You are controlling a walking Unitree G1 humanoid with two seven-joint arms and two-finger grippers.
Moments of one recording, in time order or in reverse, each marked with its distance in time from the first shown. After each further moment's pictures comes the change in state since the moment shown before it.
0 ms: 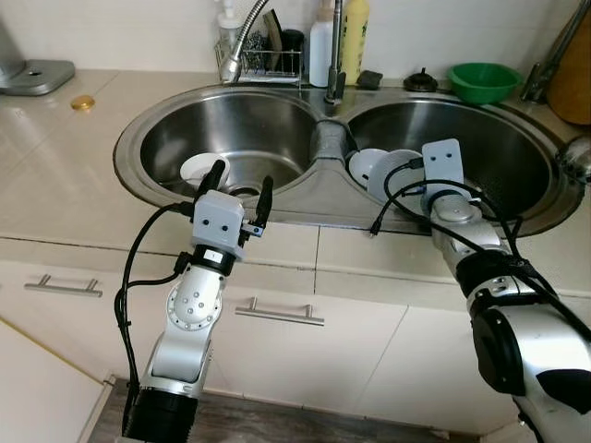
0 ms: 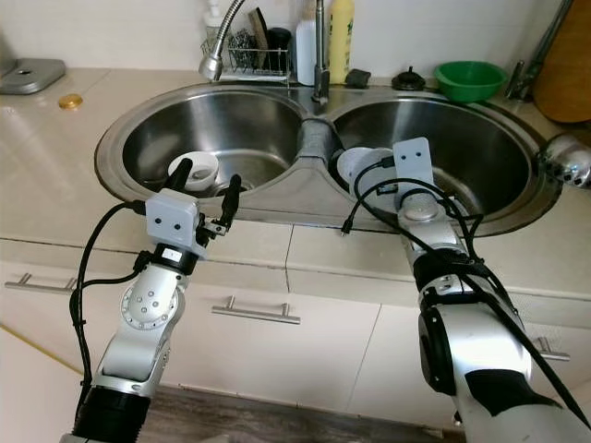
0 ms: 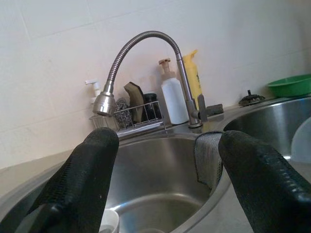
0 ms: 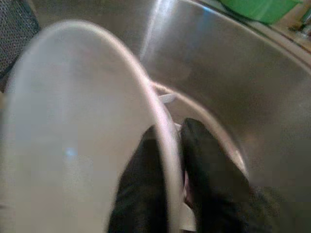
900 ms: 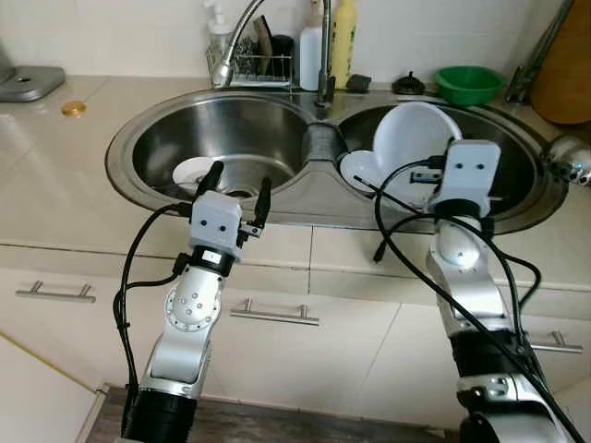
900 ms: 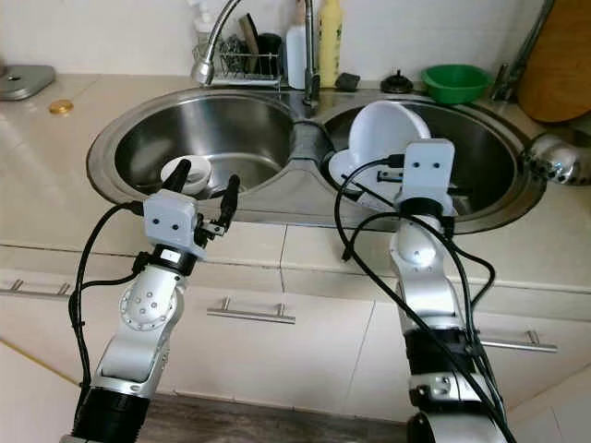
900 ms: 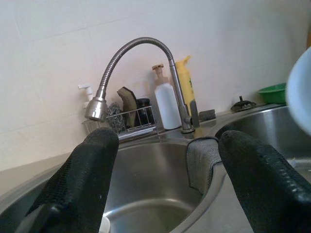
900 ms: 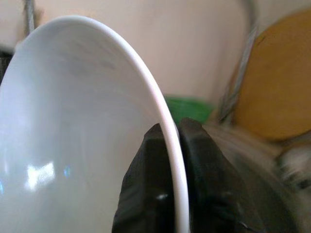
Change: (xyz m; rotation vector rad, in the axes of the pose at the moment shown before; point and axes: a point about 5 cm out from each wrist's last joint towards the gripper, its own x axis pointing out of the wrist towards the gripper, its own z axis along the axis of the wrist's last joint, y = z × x) left arm -0.001 0.001 -0.001 -0.009 0.002 0.003; right arm -0.061 0.010 0.021 0.183 -0.457 -0.141
